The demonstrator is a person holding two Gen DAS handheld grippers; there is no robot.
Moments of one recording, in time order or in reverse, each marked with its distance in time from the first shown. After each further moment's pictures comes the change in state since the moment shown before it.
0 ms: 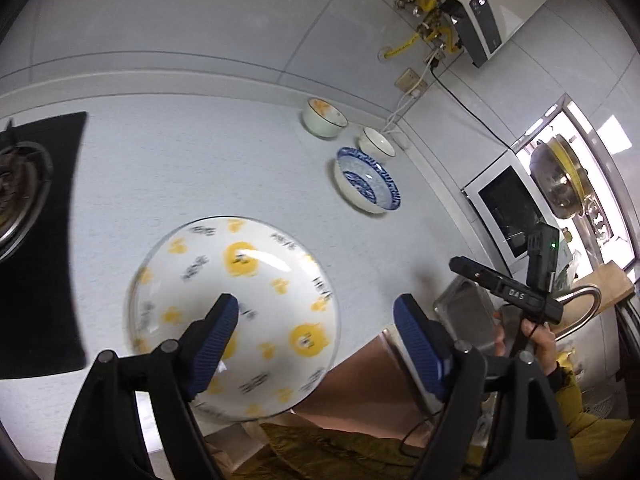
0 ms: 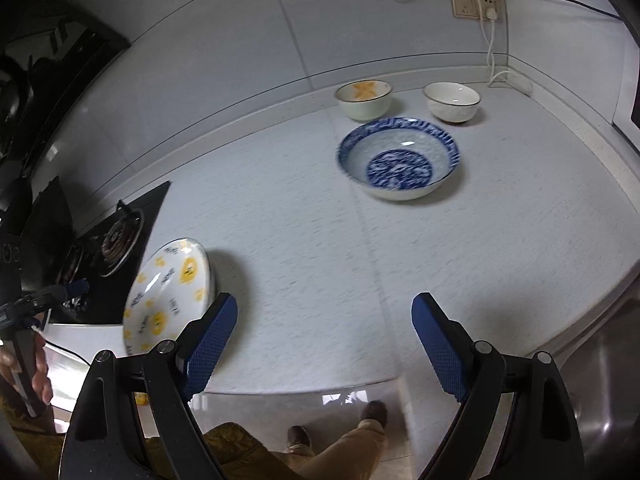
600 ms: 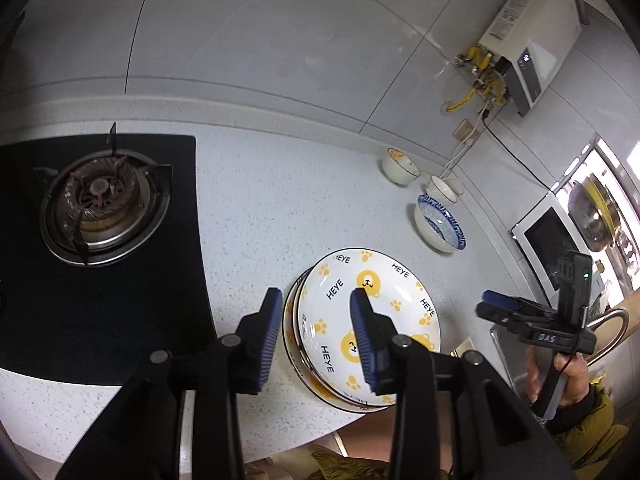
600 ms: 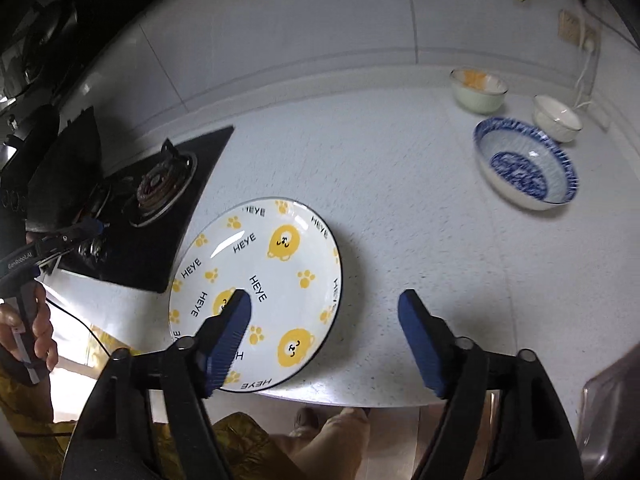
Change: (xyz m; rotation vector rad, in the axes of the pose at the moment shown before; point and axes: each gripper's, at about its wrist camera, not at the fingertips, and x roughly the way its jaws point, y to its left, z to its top) left arm -0.091 0.109 -0.025 -0.038 -0.183 0.161; right arm 0.028 0.141 -0.037 -0.163 0.051 0.082
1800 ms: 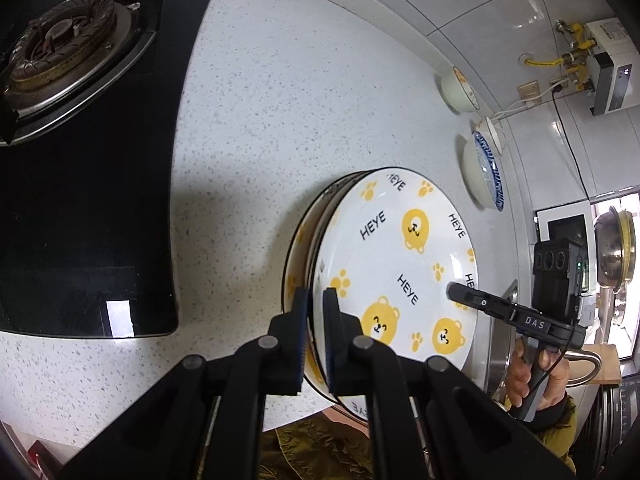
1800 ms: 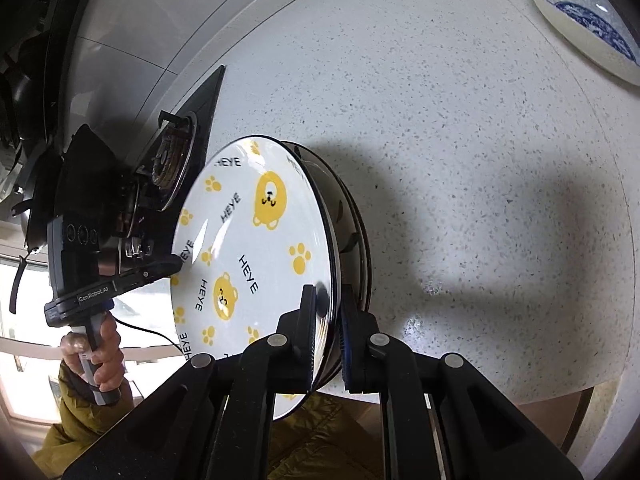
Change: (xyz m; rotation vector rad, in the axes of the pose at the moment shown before) left arm 0.125 0.031 -0.012 -0.286 0.433 -0.013; right arm 0.138 -0.025 0.020 0.246 0.416 0.311
